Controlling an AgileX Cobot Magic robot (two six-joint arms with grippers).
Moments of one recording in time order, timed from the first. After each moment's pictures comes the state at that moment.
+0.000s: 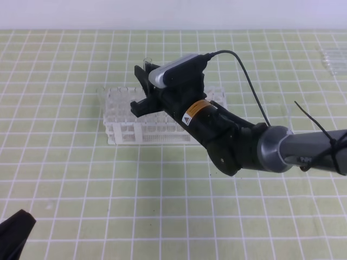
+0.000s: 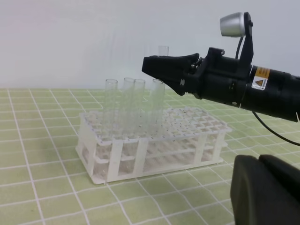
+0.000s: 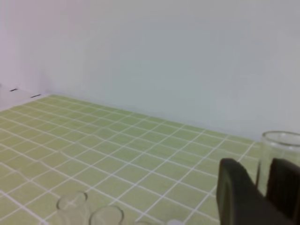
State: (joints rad) left arm -0.55 0.07 0.01 1.76 0.00 -1.86; right arm 0.70 2.09 -1.29 -0.05 -0.80 0.12
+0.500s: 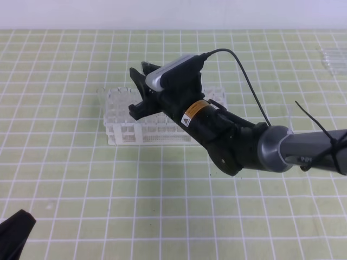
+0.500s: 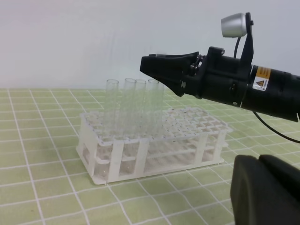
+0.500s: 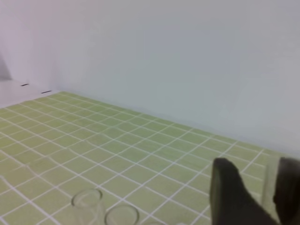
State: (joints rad) left arm -0.55 0.08 0.02 1.77 0.00 -1.86; right arm 0.70 2.09 -1.29 -0.10 -0.80 0.11
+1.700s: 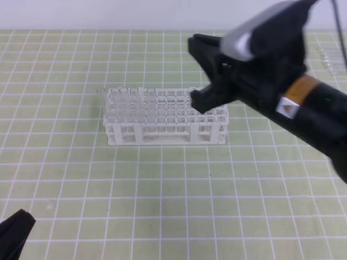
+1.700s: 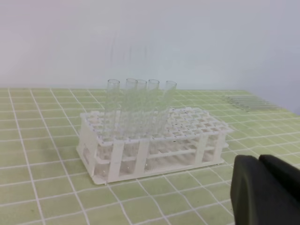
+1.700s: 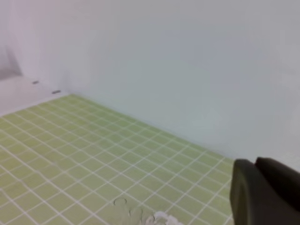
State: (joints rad) left arm -0.55 0.08 0.01 1.77 0.00 -1.87; right arm 0.70 1.41 -0.95 -0.12 -0.36 0.09
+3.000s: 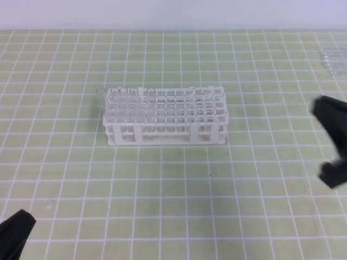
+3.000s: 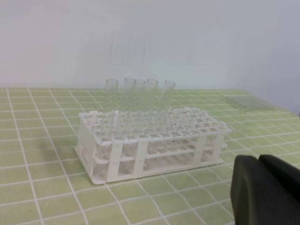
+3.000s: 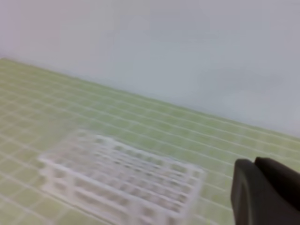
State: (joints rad) left arm -0.55 0.08 0.02 1.77 0.00 -1.87; right arm 0.51 0.85 -0.49 -0.12 -0.19 0.11
